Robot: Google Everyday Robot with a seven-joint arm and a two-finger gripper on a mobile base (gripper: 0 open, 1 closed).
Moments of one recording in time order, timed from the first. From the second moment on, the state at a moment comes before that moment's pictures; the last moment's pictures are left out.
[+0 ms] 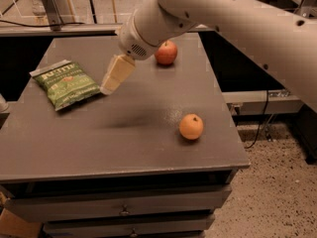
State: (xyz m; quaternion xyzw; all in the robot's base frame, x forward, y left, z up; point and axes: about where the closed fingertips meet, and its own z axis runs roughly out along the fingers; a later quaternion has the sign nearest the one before) arm 0.606 0.107 0.924 -0.65 0.65 0.14 0.38
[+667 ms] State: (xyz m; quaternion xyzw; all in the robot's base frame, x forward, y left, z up) arm 0.625 0.166 0.885 -0.65 0.65 0.17 0.36
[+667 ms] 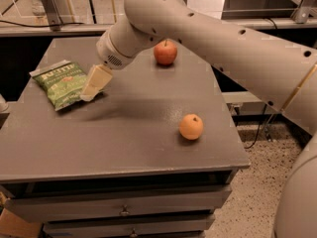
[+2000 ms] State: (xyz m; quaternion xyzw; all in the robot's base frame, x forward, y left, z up) arm 0.627 0.203 0.837 -0.65 0.65 0.20 0.34
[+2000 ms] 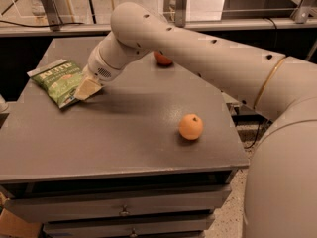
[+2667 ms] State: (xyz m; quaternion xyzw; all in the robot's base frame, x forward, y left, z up) arm 0.619 0.202 0.830 -0.65 0.65 0.20 0.33
